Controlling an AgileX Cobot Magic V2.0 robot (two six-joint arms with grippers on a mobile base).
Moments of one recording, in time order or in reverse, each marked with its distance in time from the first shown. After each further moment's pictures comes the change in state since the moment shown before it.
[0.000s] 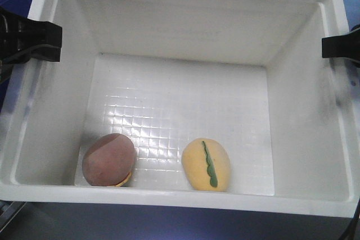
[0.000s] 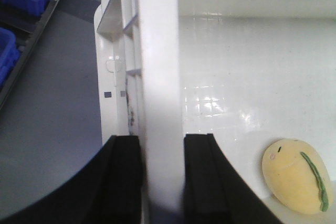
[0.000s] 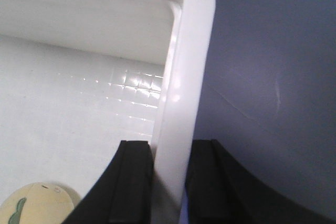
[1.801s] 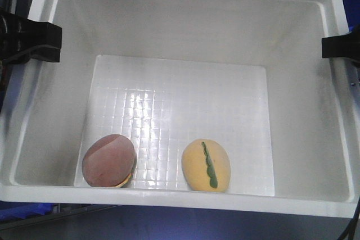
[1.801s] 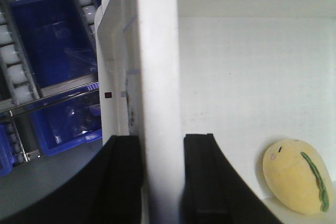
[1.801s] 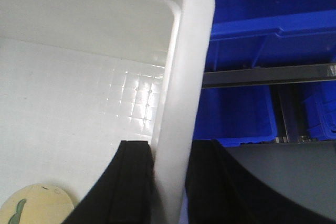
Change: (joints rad) left arm 0.000 0.000 0.000 0.001 0.003 0.000; right arm 0.000 0.000 0.000 0.001 0.000 0.000
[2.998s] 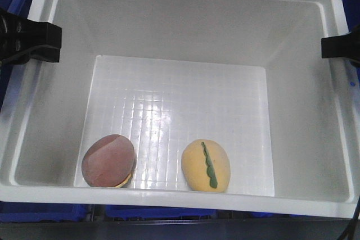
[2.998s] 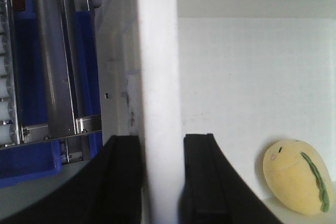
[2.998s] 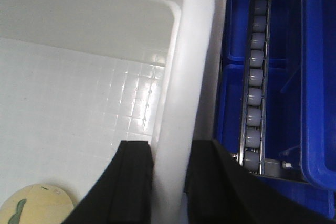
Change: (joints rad) left arm 0.000 0.000 0.000 0.000 0.000 0.000; right arm 0.000 0.000 0.000 0.001 0.000 0.000
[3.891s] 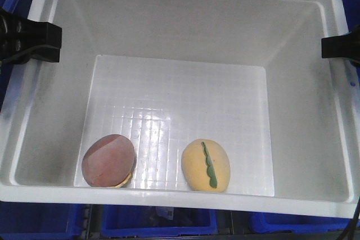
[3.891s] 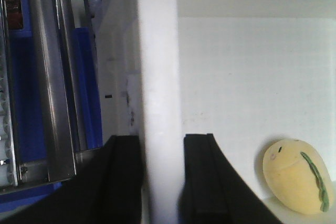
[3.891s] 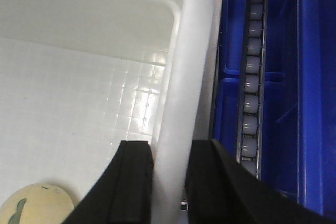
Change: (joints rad) left arm 0.000 0.000 0.000 0.000 0.000 0.000; right arm 0.000 0.000 0.000 0.000 0.000 0.000
